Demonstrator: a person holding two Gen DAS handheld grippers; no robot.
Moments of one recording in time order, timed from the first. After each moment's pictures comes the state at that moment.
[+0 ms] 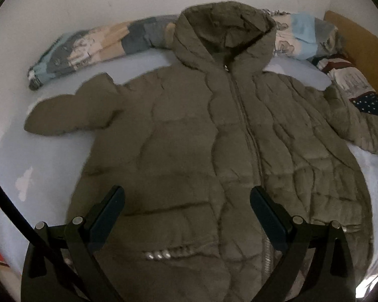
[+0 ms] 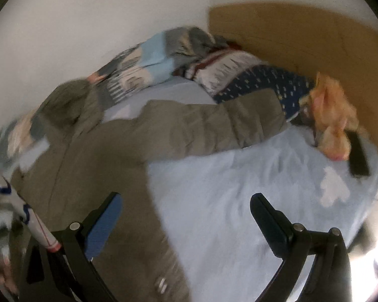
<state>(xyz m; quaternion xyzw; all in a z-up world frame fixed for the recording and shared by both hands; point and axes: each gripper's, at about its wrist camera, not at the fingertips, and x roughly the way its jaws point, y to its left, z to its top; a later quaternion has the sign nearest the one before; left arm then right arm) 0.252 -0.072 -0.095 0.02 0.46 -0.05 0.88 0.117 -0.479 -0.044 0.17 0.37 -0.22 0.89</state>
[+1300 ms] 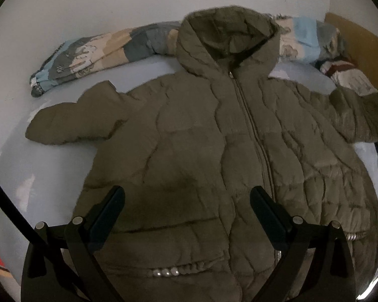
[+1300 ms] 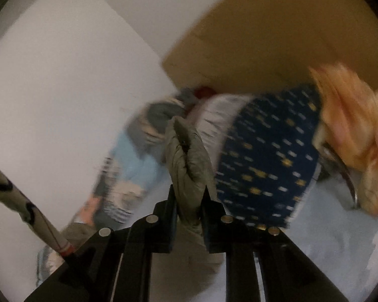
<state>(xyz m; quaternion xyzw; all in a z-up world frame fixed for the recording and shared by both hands) 0.270 -0.069 -0.100 0.03 0.43 -0.05 0.90 0.200 -0.660 0.047 0.33 0.14 -0.22 0.91</state>
